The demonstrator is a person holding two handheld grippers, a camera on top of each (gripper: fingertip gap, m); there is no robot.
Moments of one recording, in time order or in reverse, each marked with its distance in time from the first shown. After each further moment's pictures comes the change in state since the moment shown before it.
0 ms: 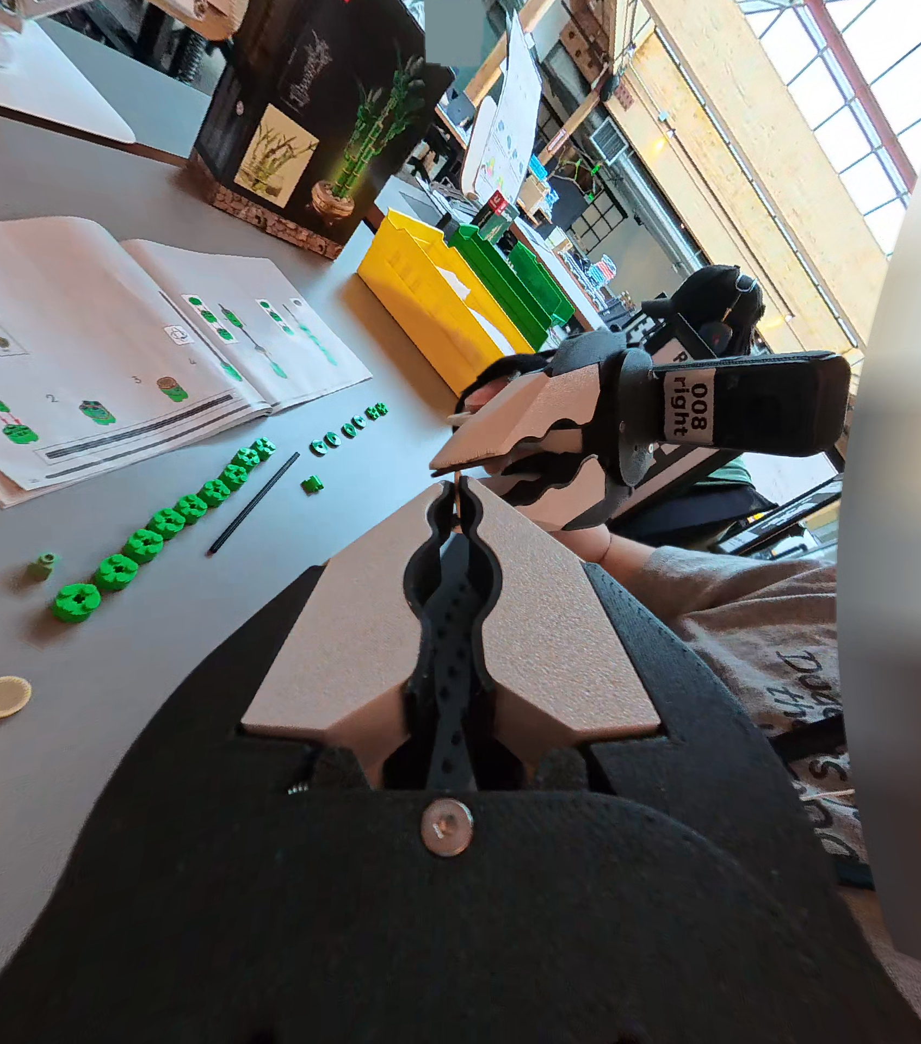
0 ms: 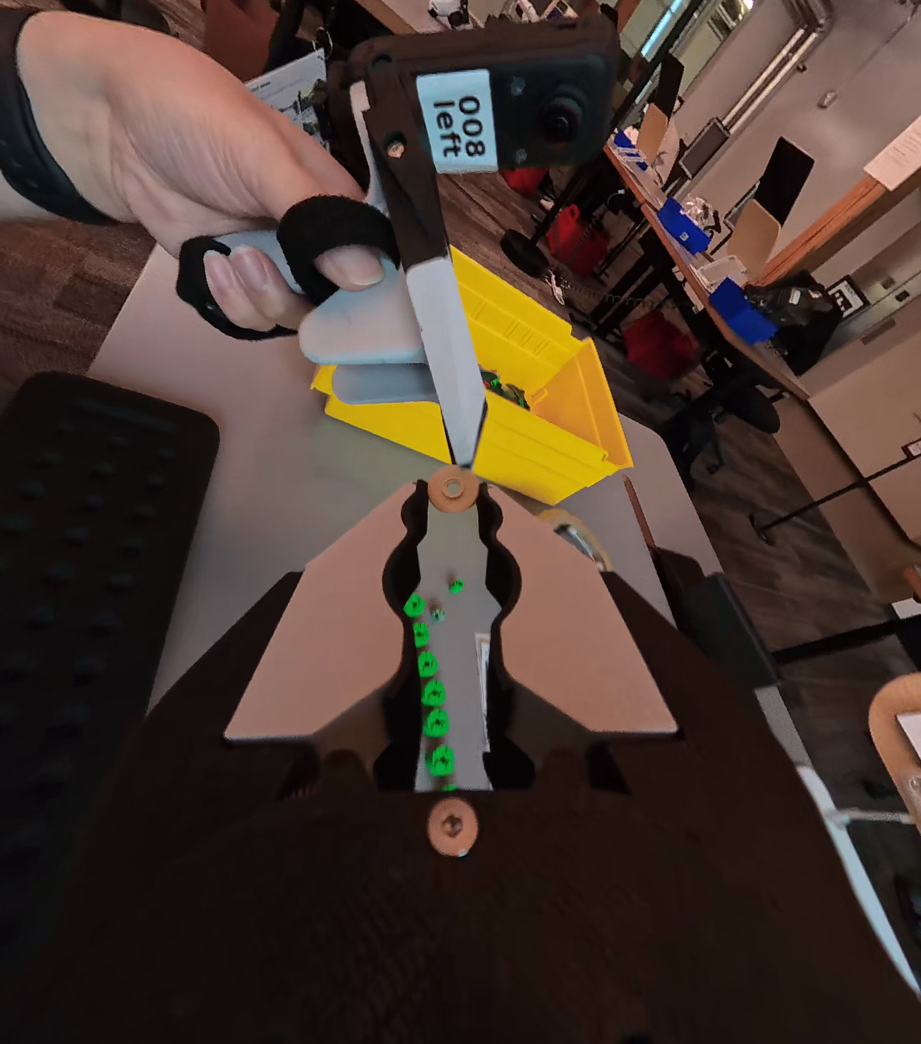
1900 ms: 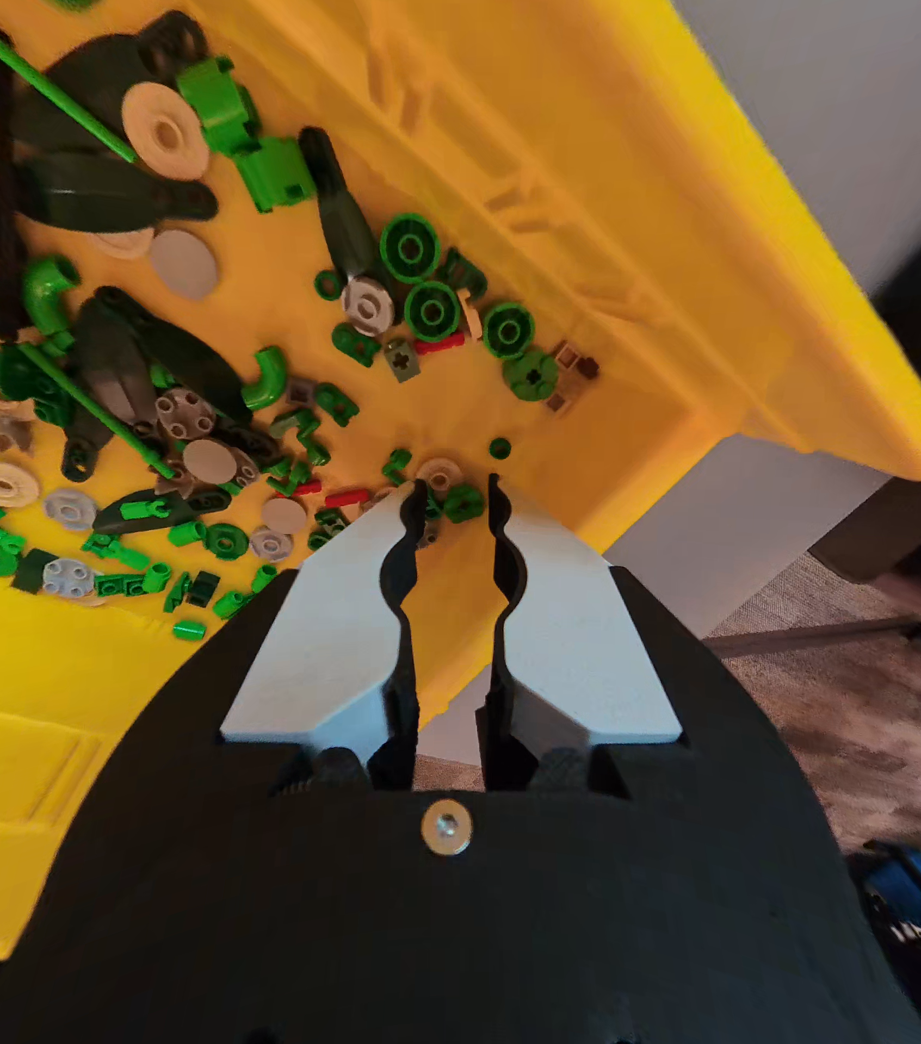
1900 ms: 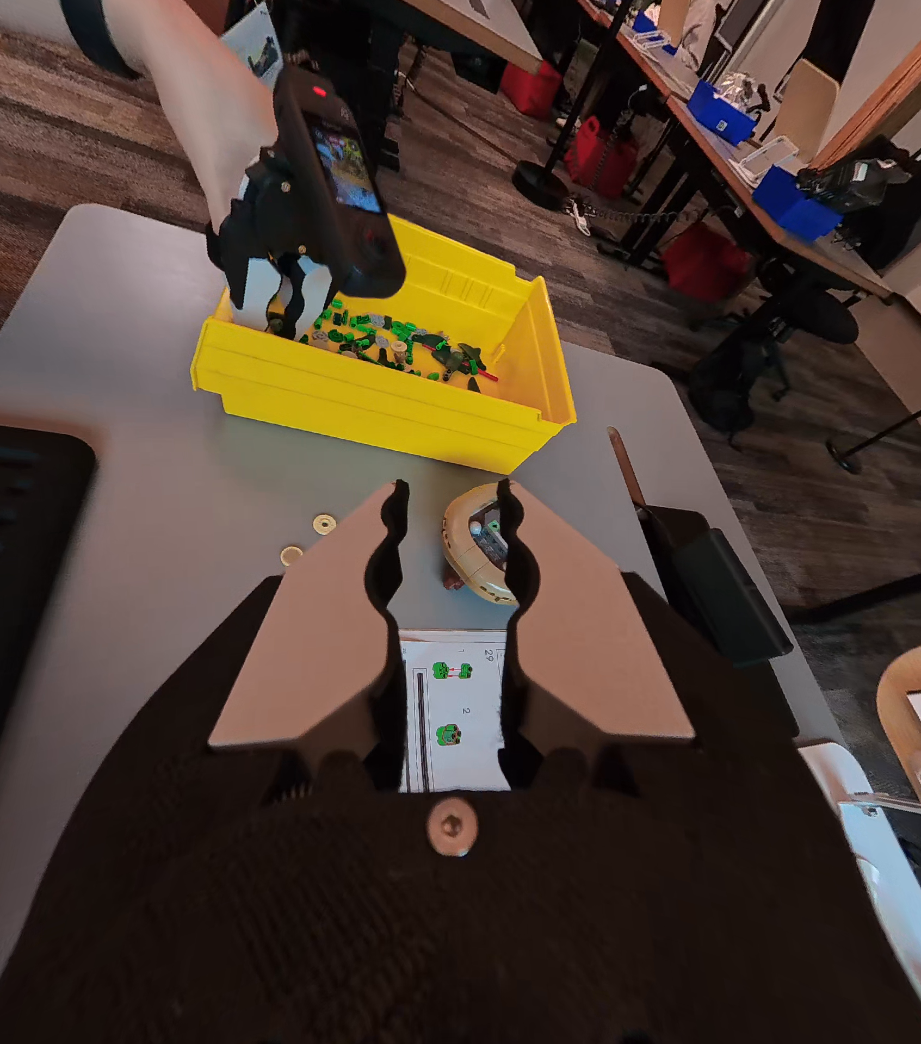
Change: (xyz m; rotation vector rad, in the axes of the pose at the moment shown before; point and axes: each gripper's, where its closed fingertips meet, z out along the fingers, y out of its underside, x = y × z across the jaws) left arm -0.207 0.090 -0.214 -1.261 -0.627 0.326; right arm 0.093 0.025 0.034 -0.079 -0.056 0.165
